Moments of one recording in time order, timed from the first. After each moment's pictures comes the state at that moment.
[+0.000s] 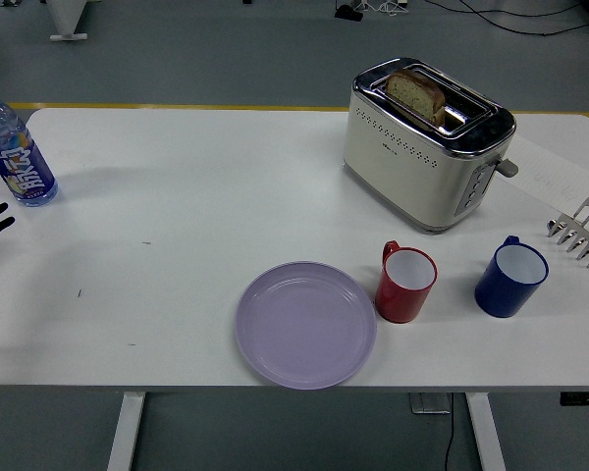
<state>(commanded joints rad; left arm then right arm) -0.09 0.34 -1.73 -1.14 0.69 -0.22 -0.03 -0.03 -0.13 0.04 0.31 0.49 -0.25 0.05</state>
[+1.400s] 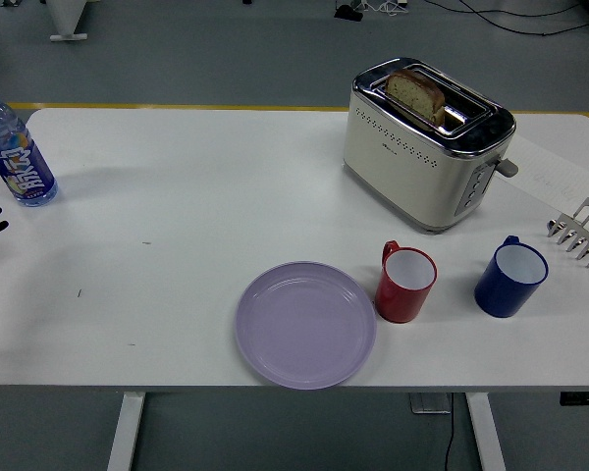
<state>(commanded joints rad) -0.08 0.35 -1.73 -1.14 0.68 -0.20 -0.02 -0.04 -0.13 0.06 0.30 0.47 -0.25 0.04</state>
